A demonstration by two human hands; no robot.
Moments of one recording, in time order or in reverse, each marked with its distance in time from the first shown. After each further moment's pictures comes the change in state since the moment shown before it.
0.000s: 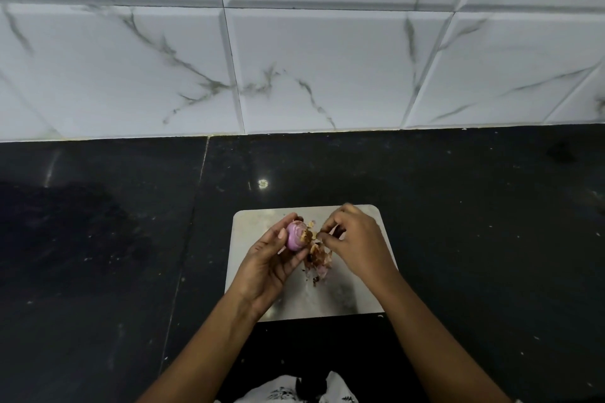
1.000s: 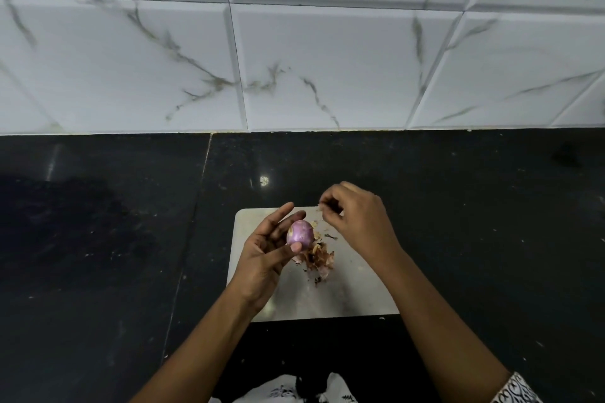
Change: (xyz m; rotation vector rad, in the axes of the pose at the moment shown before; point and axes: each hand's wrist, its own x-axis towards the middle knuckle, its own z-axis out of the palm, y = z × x) left_hand -0.001 0.007 -0.002 0.269 -0.137 0.228; right_hand 0.027 -0.018 -0.019 -0.125 0.094 -0.259
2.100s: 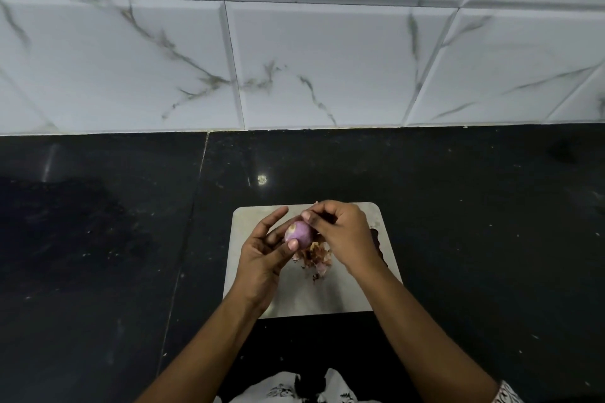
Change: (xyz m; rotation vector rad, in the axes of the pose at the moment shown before) left_hand -0.004 -0.009 0.004 -0.037 0.083 0.032; right_hand -0.018 -0.011 0.028 0.693 -0.044 0.462
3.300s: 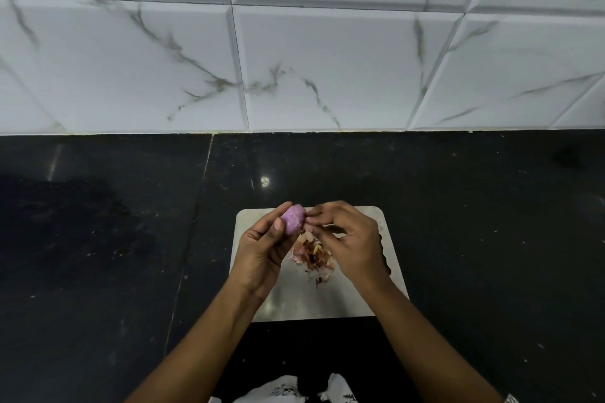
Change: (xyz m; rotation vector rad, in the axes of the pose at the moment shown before) left_hand 0.010 0.016 0.004 -0.089 0.009 0.012; right_hand -0.012 0.002 -0.003 -0.087 0.120 -0.560
